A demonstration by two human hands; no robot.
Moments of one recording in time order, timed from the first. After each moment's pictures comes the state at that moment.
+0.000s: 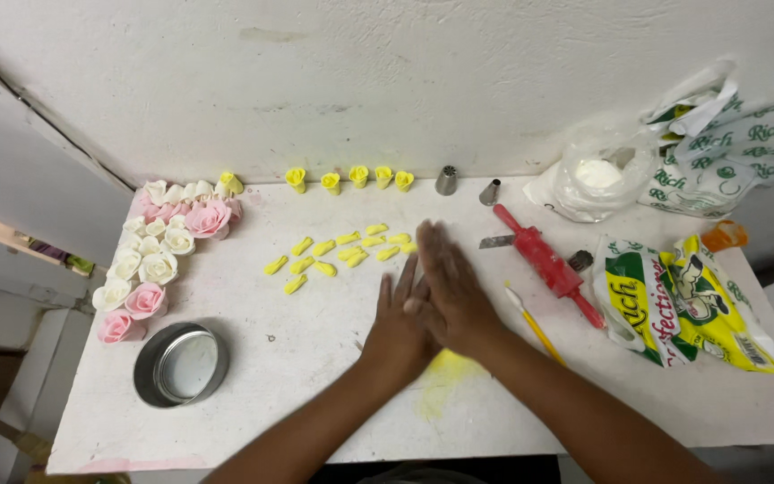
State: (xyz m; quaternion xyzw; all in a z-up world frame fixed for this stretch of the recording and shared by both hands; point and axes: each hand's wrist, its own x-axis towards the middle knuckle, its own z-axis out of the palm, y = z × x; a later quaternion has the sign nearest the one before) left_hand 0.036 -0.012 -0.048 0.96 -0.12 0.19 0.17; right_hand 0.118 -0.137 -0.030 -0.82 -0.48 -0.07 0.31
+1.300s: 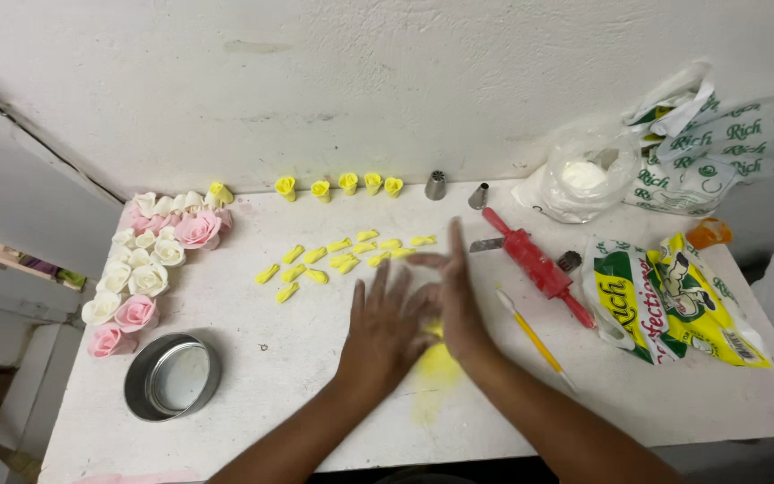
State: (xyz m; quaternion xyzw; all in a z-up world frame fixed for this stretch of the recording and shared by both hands) left_hand 0.020 0.006 -0.038 0.96 -0.13 0.18 0.17; right_hand 0.086 -0.112 0.039 -0.67 -0.01 0.17 0.72
